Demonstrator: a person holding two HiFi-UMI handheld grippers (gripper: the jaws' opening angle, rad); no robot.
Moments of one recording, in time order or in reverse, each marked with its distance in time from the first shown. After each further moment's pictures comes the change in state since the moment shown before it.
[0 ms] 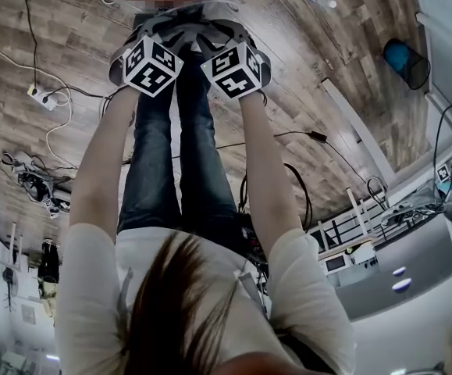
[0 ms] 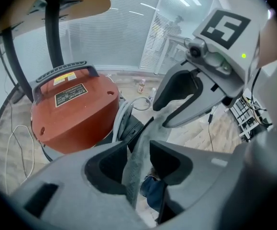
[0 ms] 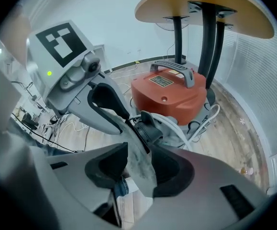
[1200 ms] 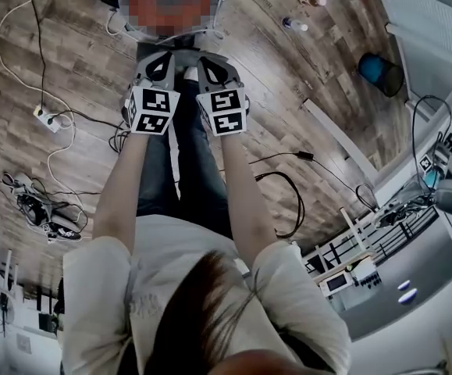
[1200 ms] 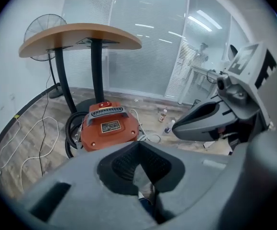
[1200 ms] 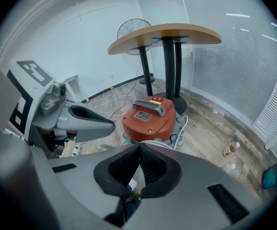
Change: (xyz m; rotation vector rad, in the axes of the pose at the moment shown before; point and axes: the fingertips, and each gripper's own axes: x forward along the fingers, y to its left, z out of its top) left arm -0.108 0.003 0.051 -0.260 -0.302 0.270; right arm -0.091 0.009 0.046 0.339 -0.233 -0.208
